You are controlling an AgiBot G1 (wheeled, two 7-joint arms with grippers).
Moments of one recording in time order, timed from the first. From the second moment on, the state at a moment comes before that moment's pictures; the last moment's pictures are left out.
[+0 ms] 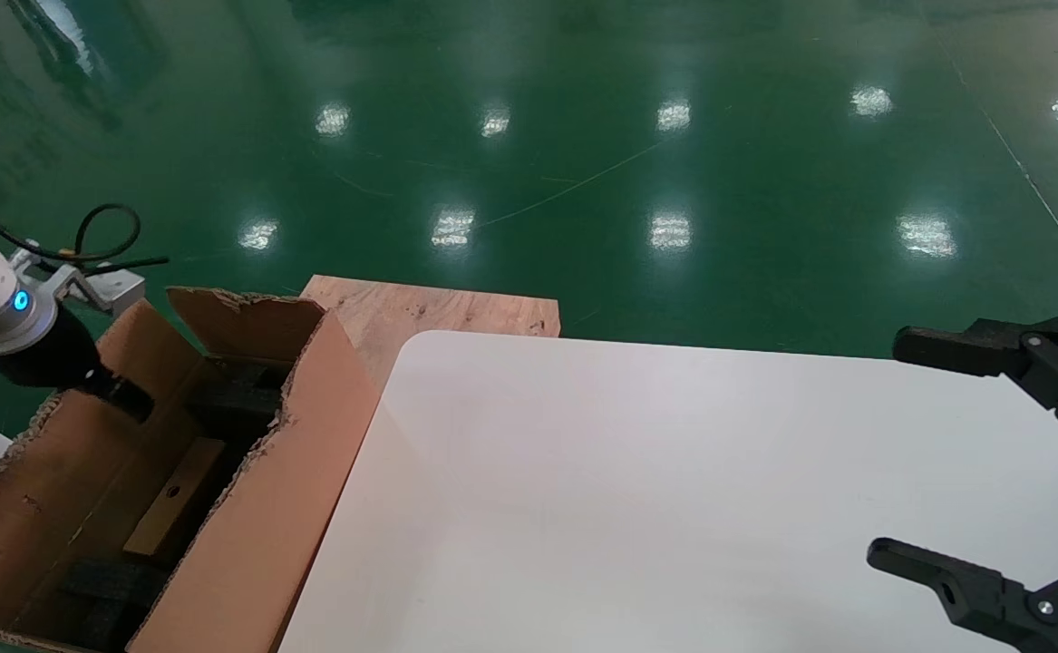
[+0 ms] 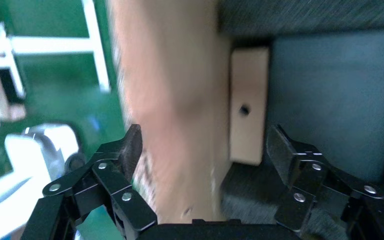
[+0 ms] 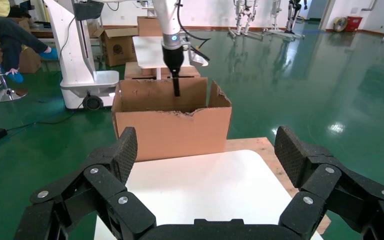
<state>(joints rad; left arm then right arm) -1.93 0.88 1.73 -0.06 1.57 1.10 -0.88 1.09 -0.60 -0.32 1.27 -0.70 -1.48 0.16</state>
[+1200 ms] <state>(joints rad) -2.05 0.66 1.46 -1.16 1.19 0.99 -0.90 1.09 -0.60 -0.32 1.27 -0.70 -1.48 0.16</state>
